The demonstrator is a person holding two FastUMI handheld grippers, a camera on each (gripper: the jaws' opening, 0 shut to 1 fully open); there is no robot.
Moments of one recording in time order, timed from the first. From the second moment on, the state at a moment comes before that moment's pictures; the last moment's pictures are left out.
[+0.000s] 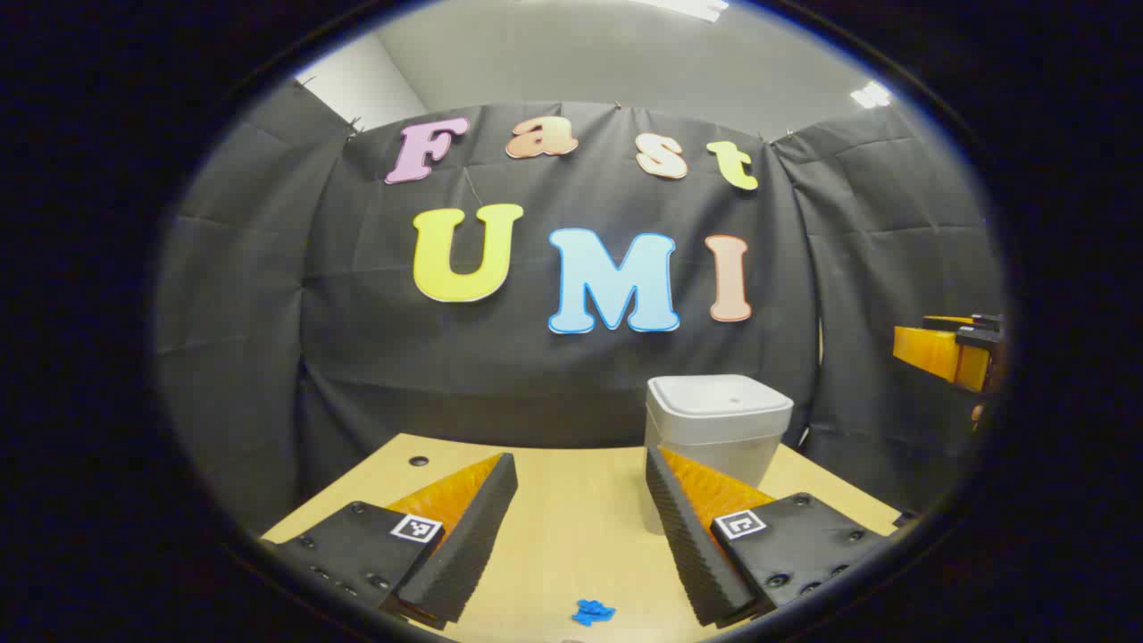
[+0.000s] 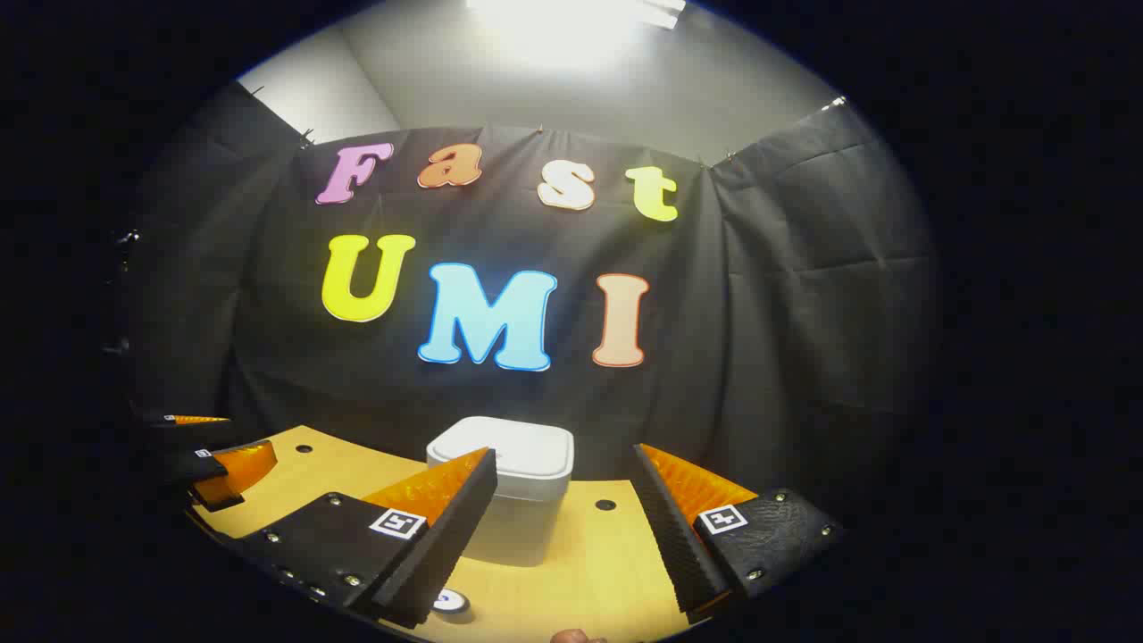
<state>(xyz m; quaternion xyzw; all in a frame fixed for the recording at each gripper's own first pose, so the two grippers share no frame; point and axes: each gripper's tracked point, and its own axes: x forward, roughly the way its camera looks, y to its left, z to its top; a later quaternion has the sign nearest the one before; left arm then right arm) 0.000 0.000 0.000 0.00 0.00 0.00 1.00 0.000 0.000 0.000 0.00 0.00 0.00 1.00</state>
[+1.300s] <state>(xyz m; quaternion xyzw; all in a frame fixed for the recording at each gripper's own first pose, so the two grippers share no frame) 0.050 0.011 -0.013 -0.02 0.02 -0.01 1.00 0.045 0.075 -0.064 -0.02 0.04 0.03 1.00</state>
